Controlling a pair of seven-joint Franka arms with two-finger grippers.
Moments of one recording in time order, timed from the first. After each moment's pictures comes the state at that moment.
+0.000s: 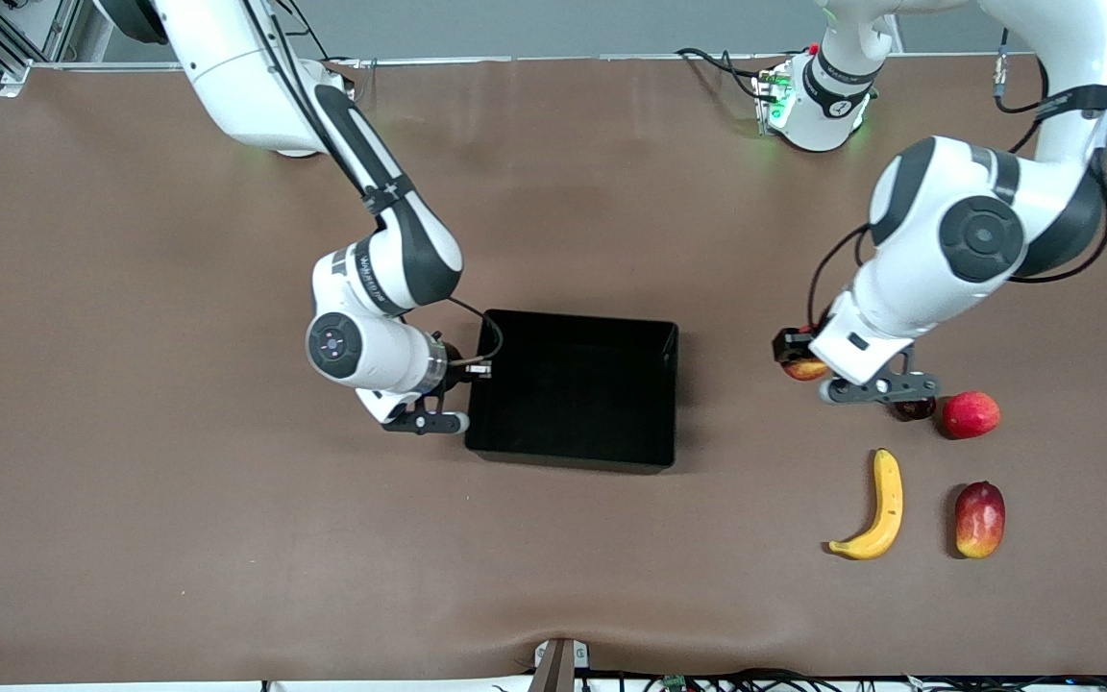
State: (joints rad) left arm 0.00 0.26 -0.36 -1.76 0.05 1.98 -0.45; right arm 0.55 0.65 -0.05 -1.57 0.46 2.15 0.29
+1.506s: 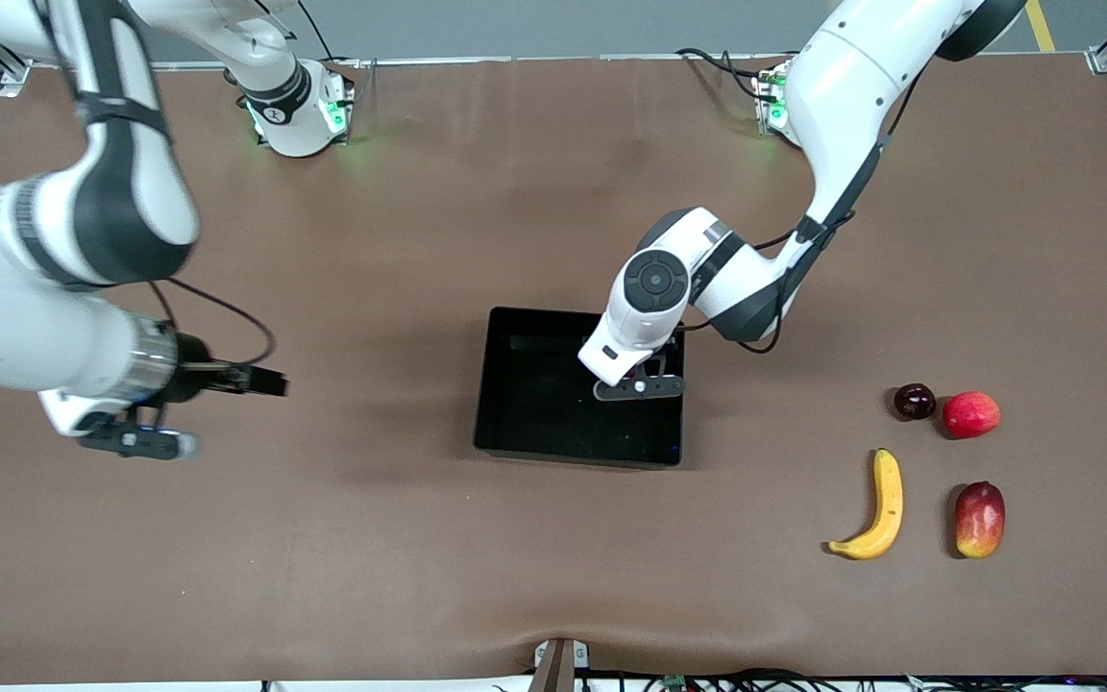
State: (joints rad) left arm -0.30 0.70 -0.42 -1.59 0.25 2.17 -0.84; right arm 0.18 0.43 -0.12 -1.33 0.22 1.60 0.22
